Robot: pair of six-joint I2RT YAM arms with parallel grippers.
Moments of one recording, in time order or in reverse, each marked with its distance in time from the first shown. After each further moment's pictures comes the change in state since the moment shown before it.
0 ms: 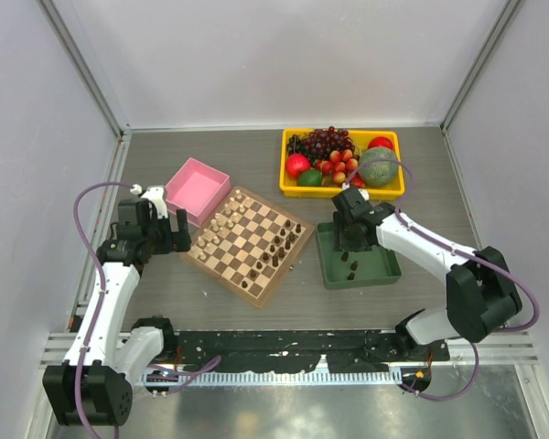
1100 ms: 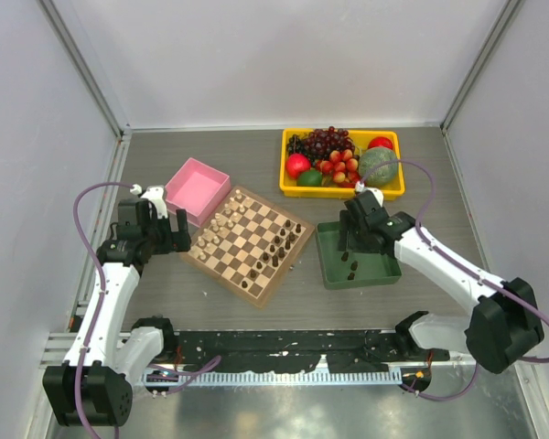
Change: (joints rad) left arm 0.000 -0.003 0.000 0.000 0.000 0.000; right arm -0.008 -0.161 -0.061 -0.010 0.015 0.028
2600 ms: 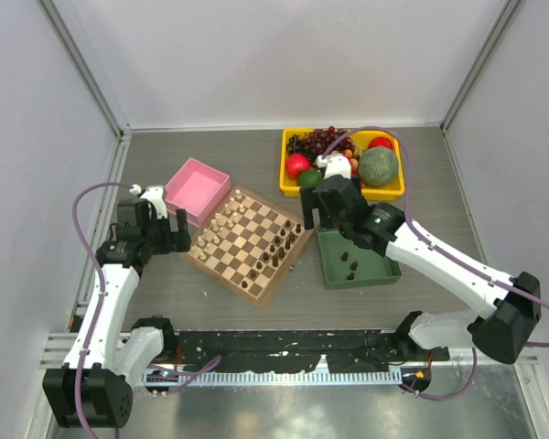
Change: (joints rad) left arm 0.000 -0.011 0.000 0.001 0.003 0.000; right arm 0.308 0.054 0.330 0.094 0.215 -0.206
